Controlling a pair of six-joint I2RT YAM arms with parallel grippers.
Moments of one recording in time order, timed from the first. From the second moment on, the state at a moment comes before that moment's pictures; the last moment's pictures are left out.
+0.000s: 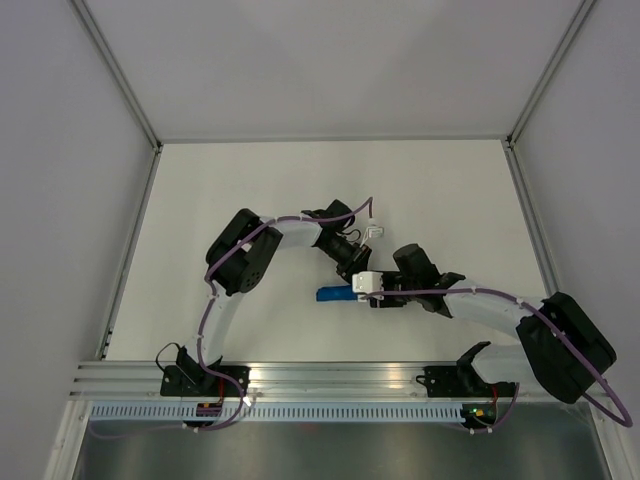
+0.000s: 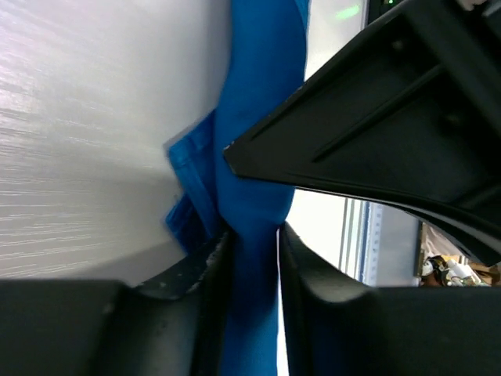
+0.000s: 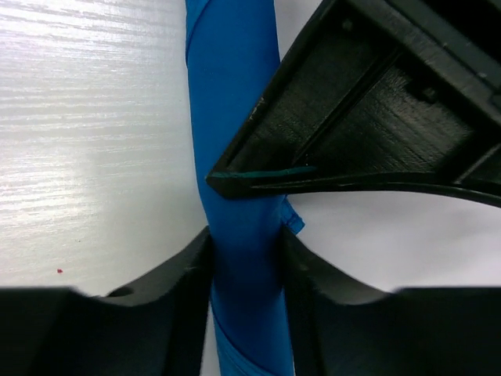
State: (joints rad) left arm -0.70 2.27 1.47 -0.43 1.08 0.13; right arm 0.62 1.29 0.47 -0.07 -0.33 -0.95
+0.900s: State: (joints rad) left arm -0.41 1.80 1.15 -0.14 0.52 -0.26; right arm 0.52 1.66 0.90 -0.40 -0.42 -0.70
